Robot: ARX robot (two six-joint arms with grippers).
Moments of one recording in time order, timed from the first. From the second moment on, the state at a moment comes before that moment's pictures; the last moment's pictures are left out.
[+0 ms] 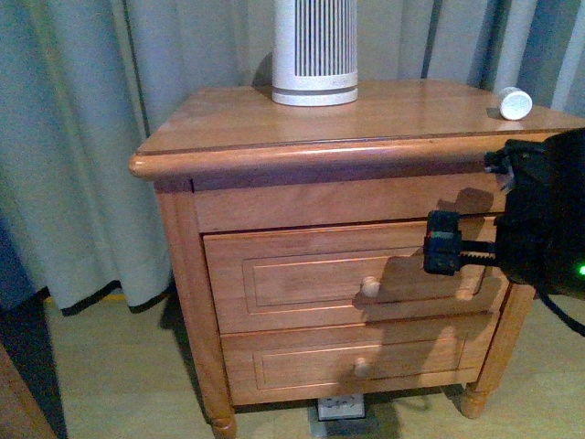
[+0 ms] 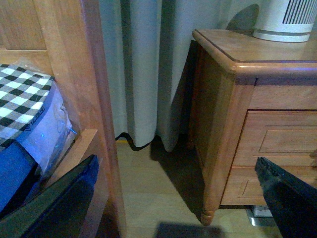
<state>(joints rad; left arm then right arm) 0.00 0.00 0.01 0.00 0.00 0.00 0.12 2.03 0.93 0.68 0.15 0.20</state>
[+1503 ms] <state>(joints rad) 0.00 0.00 0.01 0.00 0.00 0.00 0.00 0.05 0.05 -0.01 0.00 0.01</state>
